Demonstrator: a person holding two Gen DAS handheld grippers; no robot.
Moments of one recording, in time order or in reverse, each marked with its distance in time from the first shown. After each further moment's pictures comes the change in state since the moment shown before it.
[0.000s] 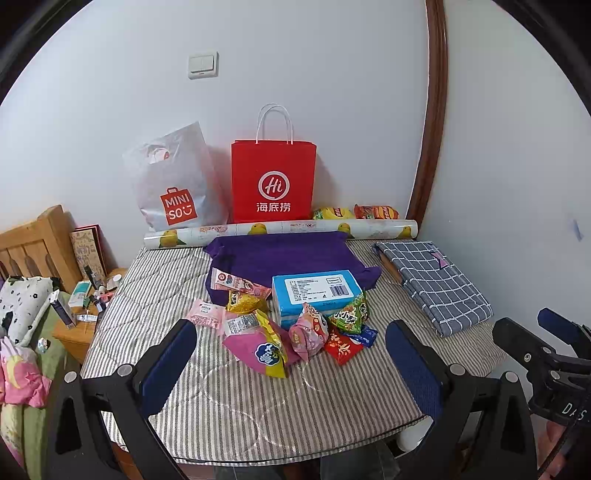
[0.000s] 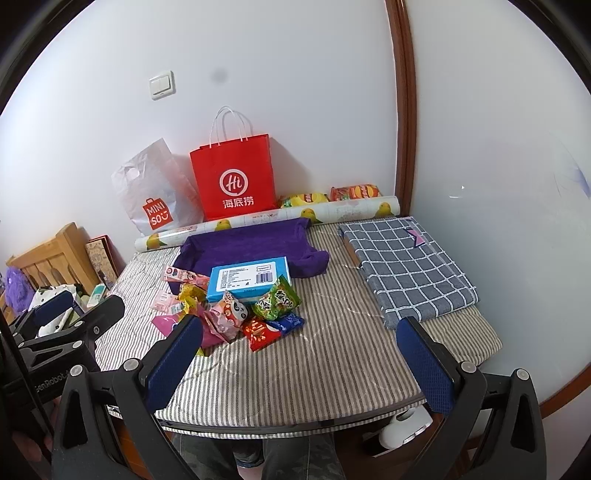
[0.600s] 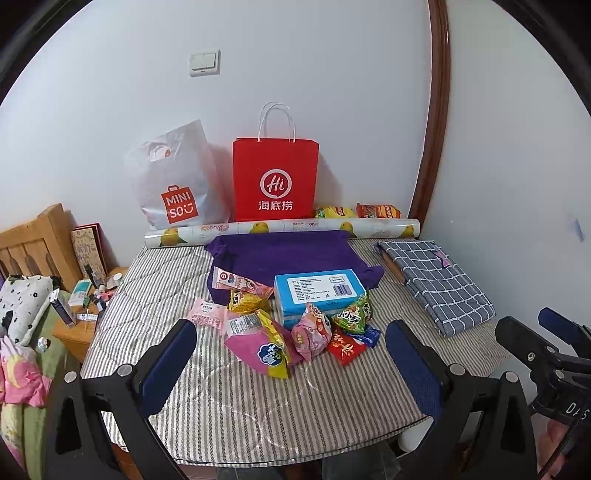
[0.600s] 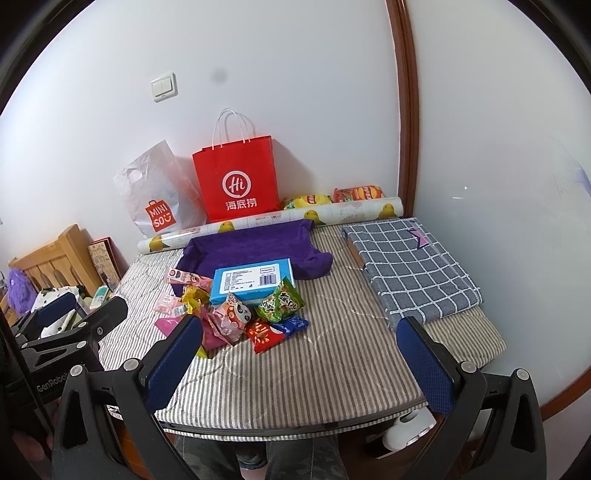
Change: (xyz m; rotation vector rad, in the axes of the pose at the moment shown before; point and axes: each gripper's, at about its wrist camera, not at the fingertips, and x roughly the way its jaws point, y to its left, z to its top) left arm 0.005 0.006 0.000 -0.005 0.006 0.002; right arm 0.004 0.001 0.003 0.004 -0.004 0.017
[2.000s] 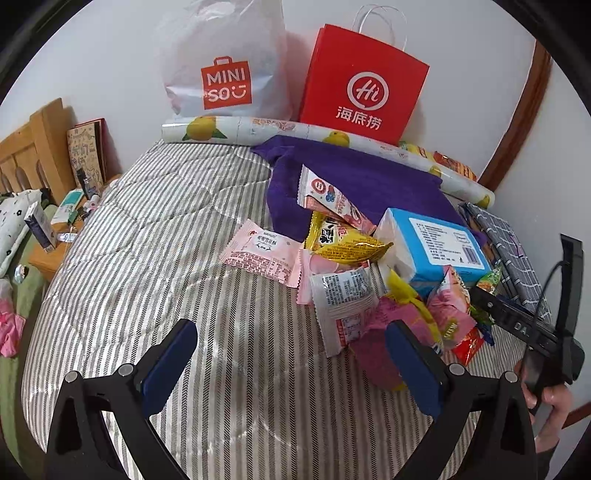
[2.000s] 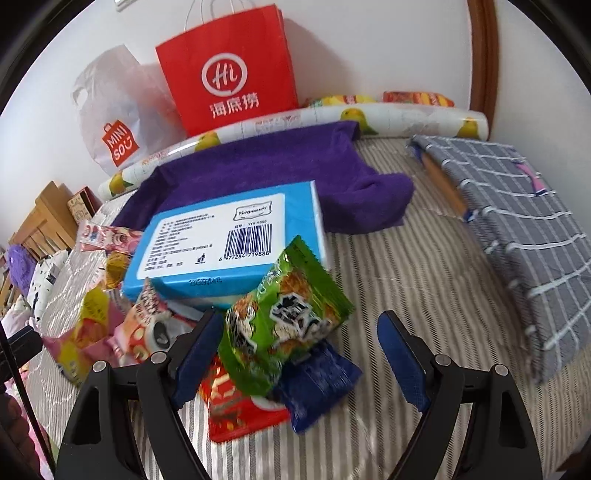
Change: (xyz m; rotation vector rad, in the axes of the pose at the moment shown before) left arm 0.174 0.124 -0.042 -0.192 0.276 0.010; right arm 0.285 0.014 -0.020 -0.019 0.287 0.112
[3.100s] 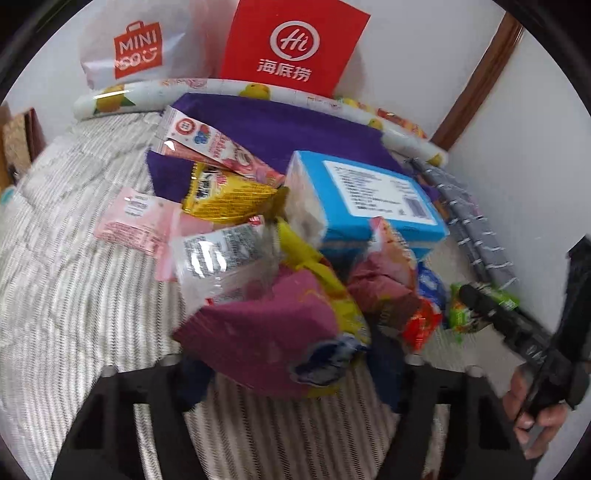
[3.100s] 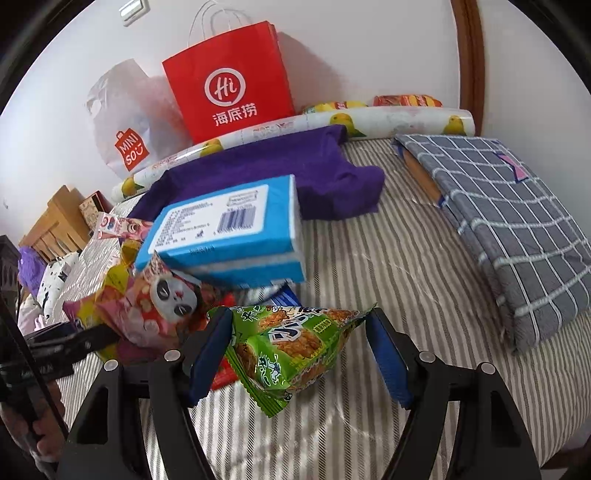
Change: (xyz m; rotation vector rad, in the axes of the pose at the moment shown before) left arm 0.042 -0.058 -0.014 0.064 0.120 -0.224; right arm -0.037 -0.030 -0.029 0.010 -0.040 0.043
